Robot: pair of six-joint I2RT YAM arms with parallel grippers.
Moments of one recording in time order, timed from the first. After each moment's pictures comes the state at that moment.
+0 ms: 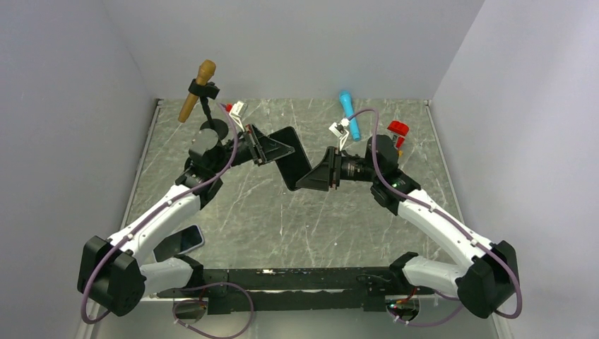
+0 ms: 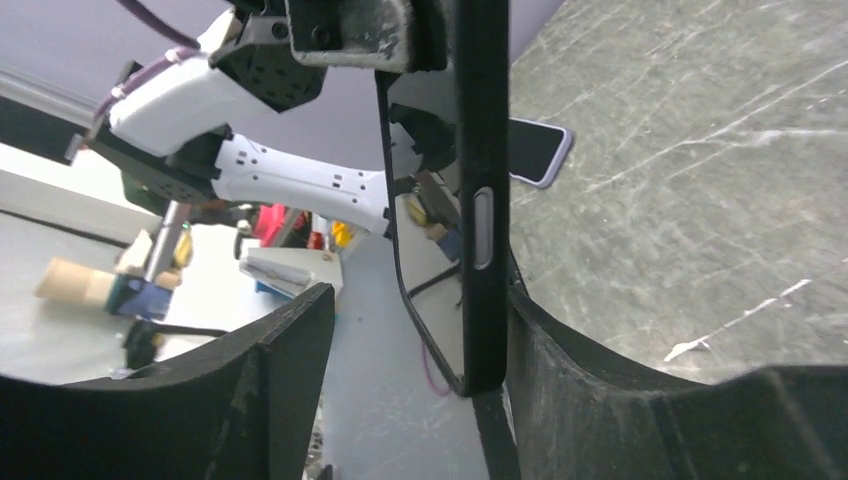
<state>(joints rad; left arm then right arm) -0.48 1.17 0.85 0.45 0.67 -1.09 0.56 1.12 0.83 0.20 -0.87 0.85</state>
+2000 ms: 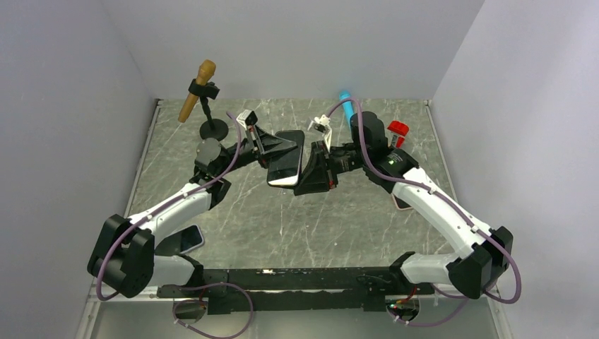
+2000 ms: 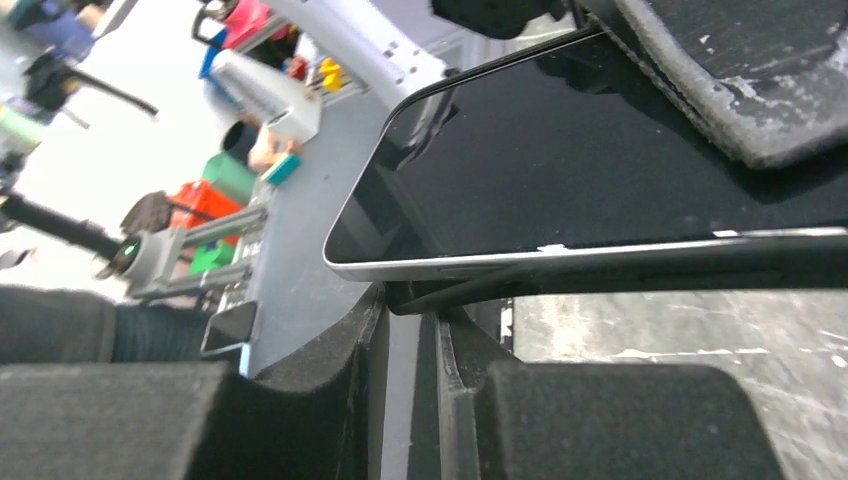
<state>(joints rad) -0.50 1.29 0.76 0.88 0.74 -1.89 0.62 1.27 1.21 -0.31 -1.17 0.22</state>
